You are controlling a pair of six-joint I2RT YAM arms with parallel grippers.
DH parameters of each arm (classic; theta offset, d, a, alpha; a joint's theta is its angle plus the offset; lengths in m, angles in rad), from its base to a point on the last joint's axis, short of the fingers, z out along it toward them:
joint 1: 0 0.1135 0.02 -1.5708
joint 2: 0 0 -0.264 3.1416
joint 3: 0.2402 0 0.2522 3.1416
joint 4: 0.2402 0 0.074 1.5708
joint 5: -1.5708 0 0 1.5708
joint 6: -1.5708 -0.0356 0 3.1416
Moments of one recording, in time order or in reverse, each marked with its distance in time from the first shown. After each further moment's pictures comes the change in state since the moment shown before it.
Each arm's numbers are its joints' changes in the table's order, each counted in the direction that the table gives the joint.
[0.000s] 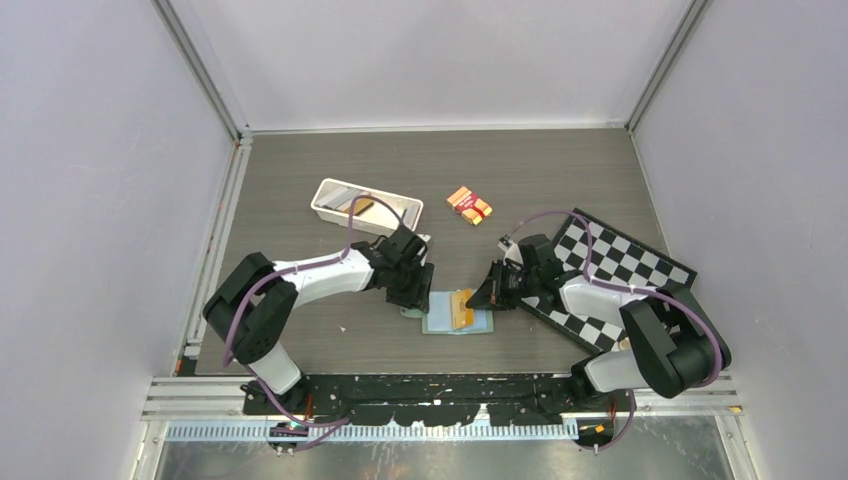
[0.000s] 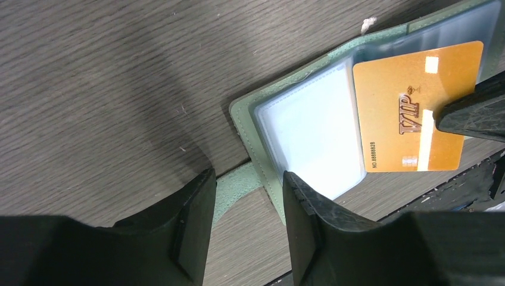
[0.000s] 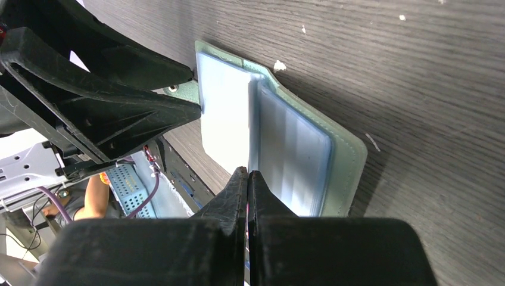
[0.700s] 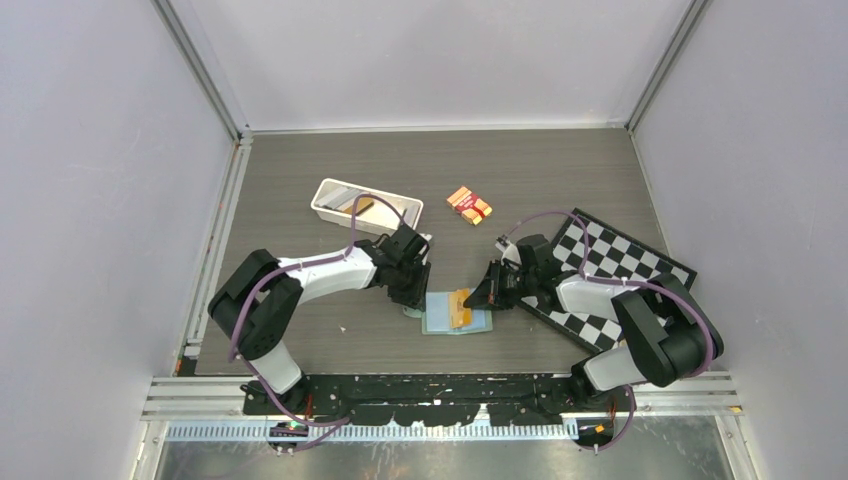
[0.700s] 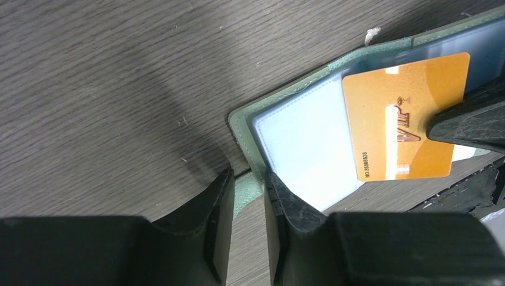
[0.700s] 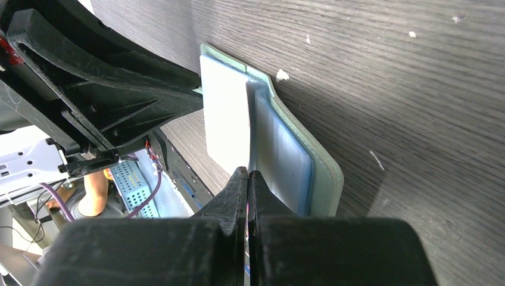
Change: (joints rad) left arm 0.000 0.034 0.019 0.001 0.003 -0.005; right arm 0.000 0.059 -0.005 -0.081 0.030 -0.005
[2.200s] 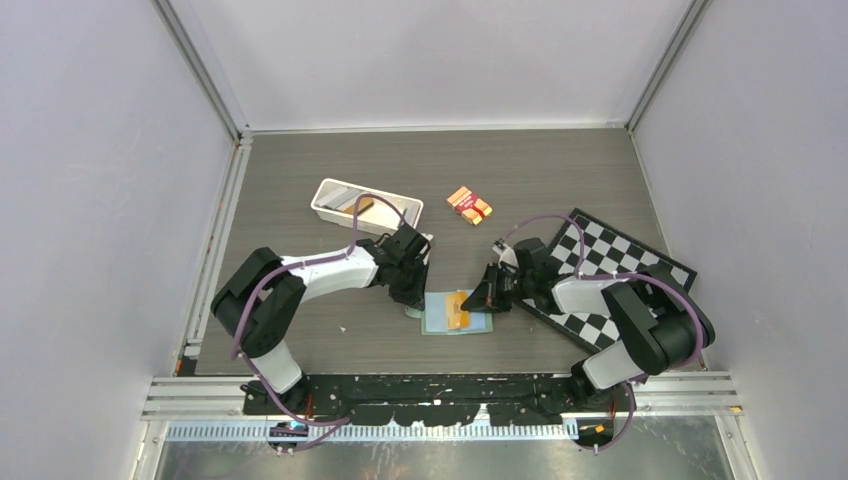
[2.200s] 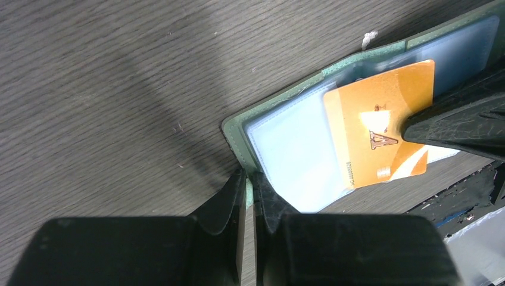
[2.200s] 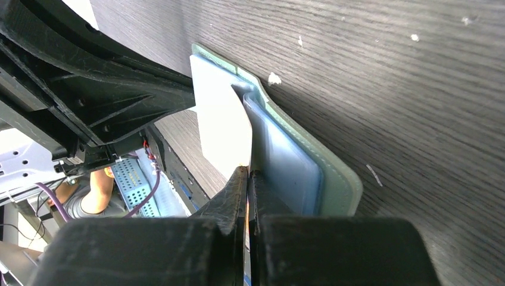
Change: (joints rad) left arm 0.000 0.017 0.010 -0.003 -0.011 -0.002; right arm 0.013 0.065 -0.025 -0.098 0.010 -0.019
